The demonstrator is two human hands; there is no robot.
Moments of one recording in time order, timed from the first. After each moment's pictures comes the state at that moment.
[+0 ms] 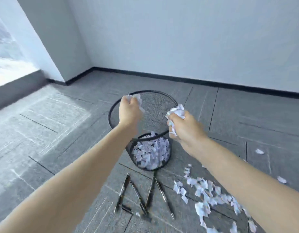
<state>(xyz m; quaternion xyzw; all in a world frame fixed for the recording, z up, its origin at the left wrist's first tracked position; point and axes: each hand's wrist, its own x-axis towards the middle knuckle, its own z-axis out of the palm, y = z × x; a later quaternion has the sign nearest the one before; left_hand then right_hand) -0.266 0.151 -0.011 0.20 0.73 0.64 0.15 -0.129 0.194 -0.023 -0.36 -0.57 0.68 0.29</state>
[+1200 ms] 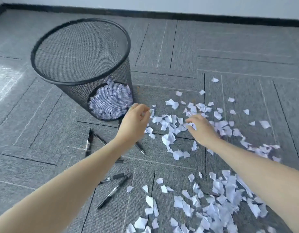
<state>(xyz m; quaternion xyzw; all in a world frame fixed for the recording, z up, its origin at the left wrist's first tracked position) -0.147 0.108 -0.164 0.53 0.76 0.31 0.22 0.066 0.206 -0.235 -0.53 -0.81 0.27 0.03</state>
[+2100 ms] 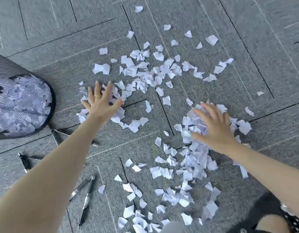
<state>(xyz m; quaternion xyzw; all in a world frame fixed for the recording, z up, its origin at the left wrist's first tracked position) -0.098 0.189 -0.313 0.65 0.72 -0.03 0.26 0.236 0.074 -0.307 -0.67 -0.69 0.26 0.00</state>
